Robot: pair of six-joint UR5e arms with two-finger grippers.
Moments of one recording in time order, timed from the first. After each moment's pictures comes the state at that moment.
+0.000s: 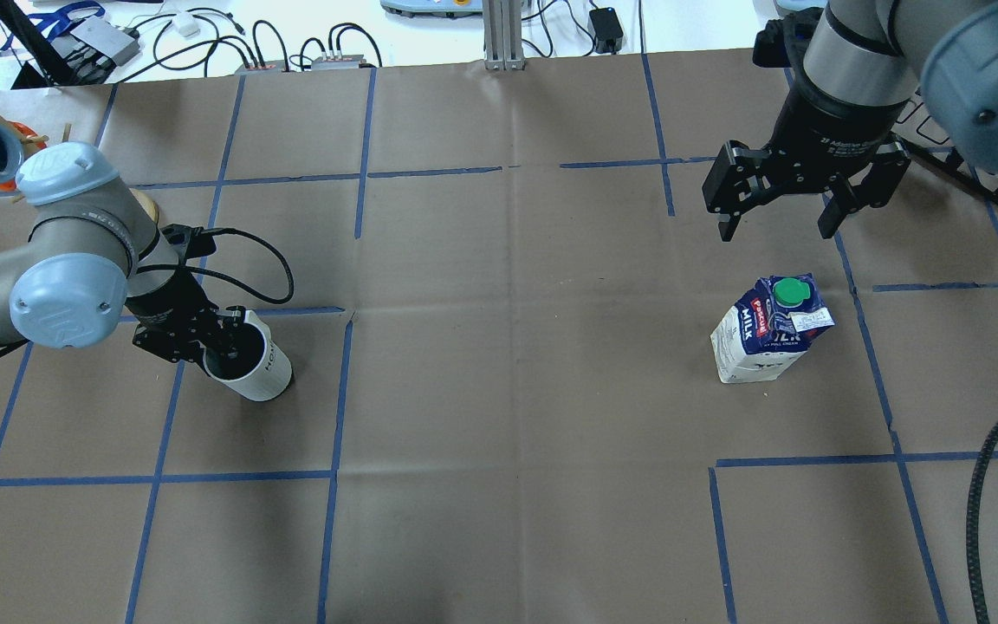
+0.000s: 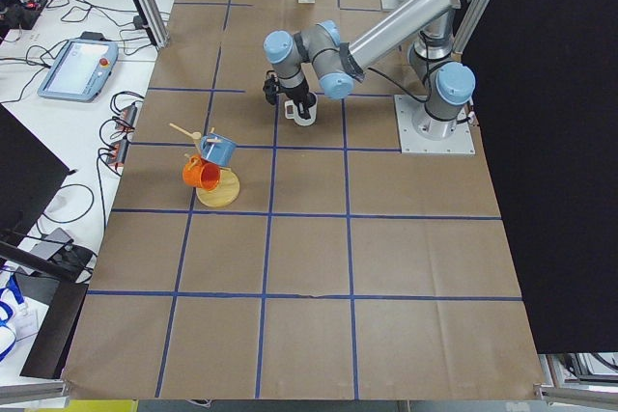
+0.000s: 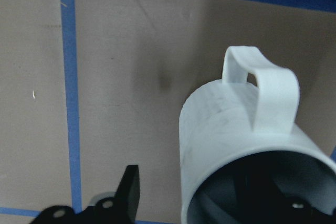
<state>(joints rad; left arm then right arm) -1.27 -1.78 -2.00 -1.19 1.59 0.17 1.55 -1.56 1.60 -1.50 -1.56 -0.01</state>
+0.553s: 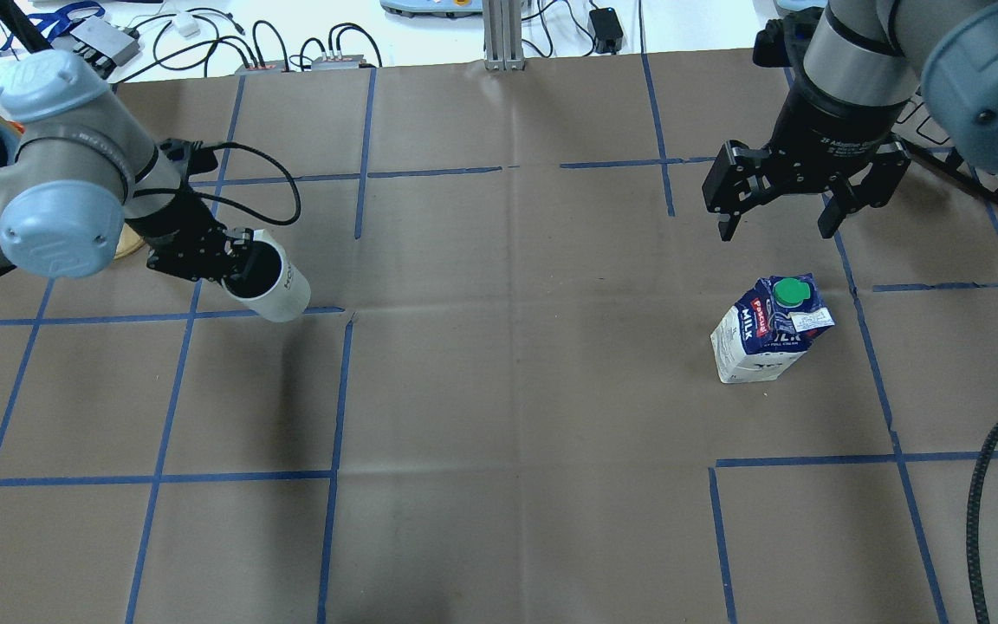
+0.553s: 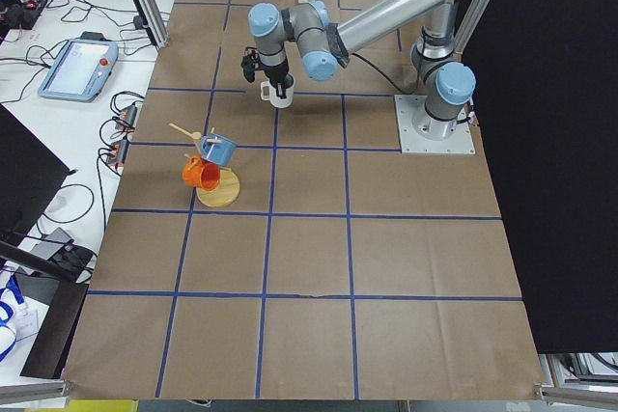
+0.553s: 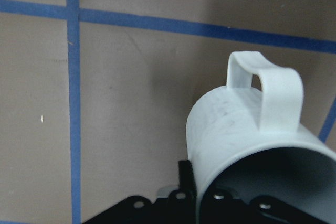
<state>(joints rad) -1.37 -1.83 -1.76 -1.21 1.52 0.09 1.55 -1.56 1.60 -1.50 -1.56 -0.01</state>
